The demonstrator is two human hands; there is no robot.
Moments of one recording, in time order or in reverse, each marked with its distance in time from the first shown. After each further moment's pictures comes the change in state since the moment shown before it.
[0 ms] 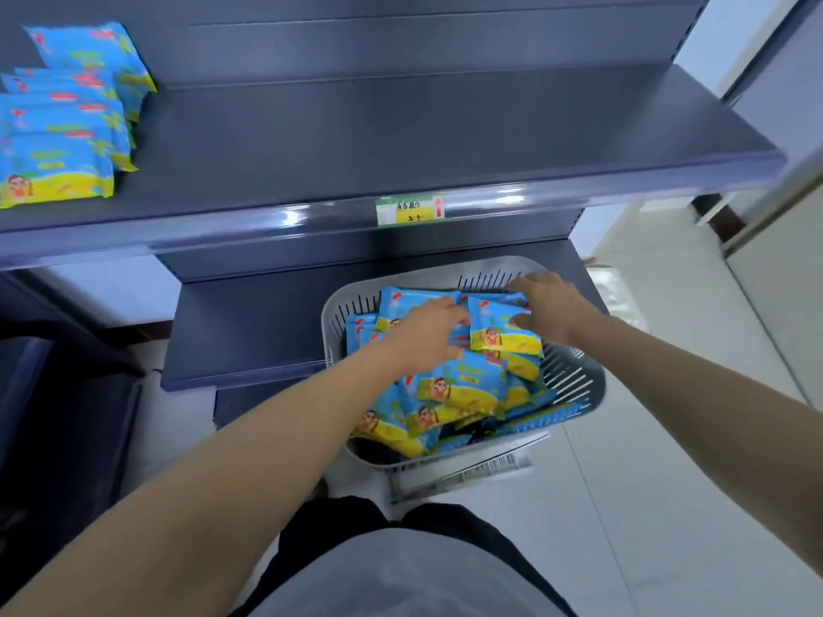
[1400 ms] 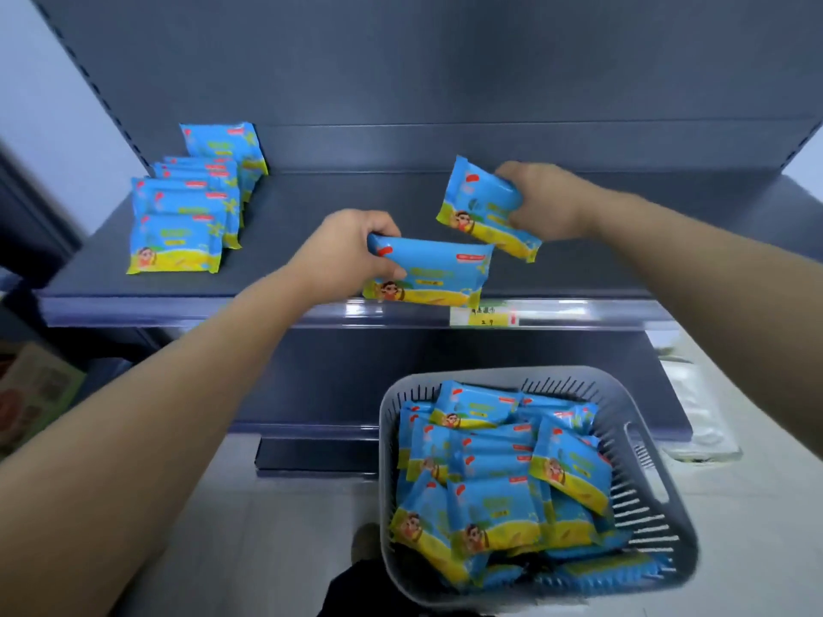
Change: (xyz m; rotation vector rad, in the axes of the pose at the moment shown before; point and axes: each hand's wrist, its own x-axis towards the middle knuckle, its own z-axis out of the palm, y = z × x) left_hand -0.040 -0.077 -0.222 -0.238 0.527 -0.197; right_hand 0.134 -0.105 -0.218 0.130 0.230 -0.282
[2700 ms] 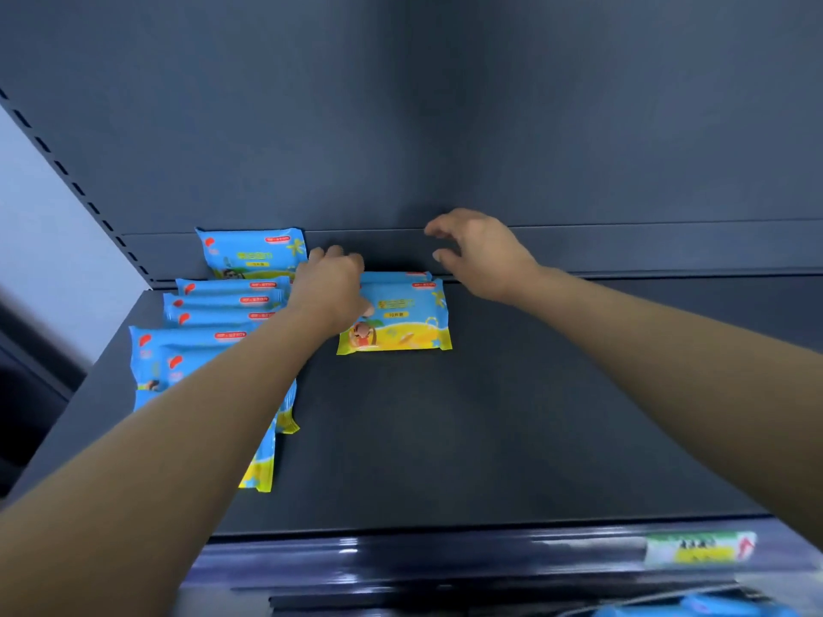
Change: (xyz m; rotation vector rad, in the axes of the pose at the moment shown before) left_hand 0.207 -0.183 -0.109 0.649 0.027 -0.151; right_hand 0.259 -0.115 0.065 0.105 0.184 -0.129
